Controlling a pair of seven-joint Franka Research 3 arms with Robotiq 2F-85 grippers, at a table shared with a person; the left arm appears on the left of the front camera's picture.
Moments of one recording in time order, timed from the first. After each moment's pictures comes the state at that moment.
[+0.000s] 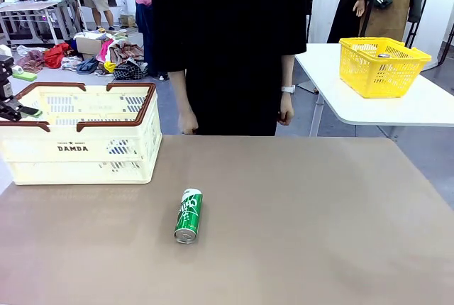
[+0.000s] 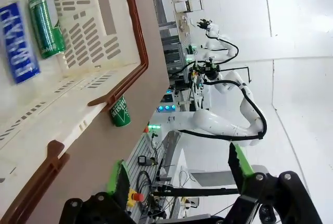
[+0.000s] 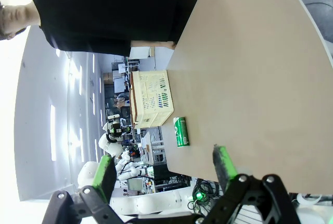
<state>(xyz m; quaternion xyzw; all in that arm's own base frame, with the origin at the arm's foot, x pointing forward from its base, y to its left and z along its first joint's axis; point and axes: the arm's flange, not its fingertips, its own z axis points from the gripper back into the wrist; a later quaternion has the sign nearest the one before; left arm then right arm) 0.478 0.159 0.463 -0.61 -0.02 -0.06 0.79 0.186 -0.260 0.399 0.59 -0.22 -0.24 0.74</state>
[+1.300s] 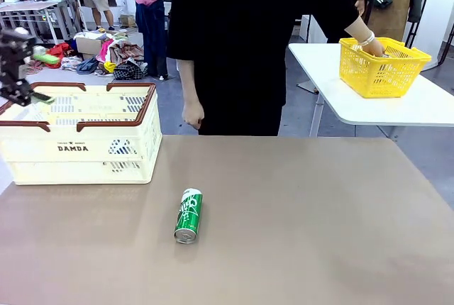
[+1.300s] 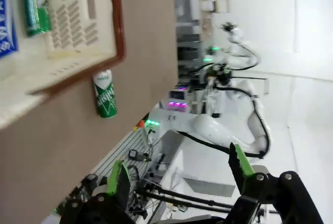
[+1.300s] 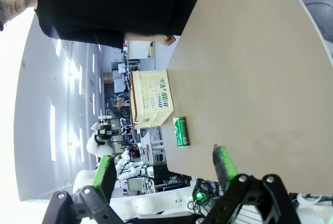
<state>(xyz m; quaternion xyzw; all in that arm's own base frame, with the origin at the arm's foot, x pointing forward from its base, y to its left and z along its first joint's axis) 0.452 0.066 0.543 -0.53 0.02 -0.01 0.84 0.186 -0.260 0.399 0.59 -0.22 -0.24 0.74</state>
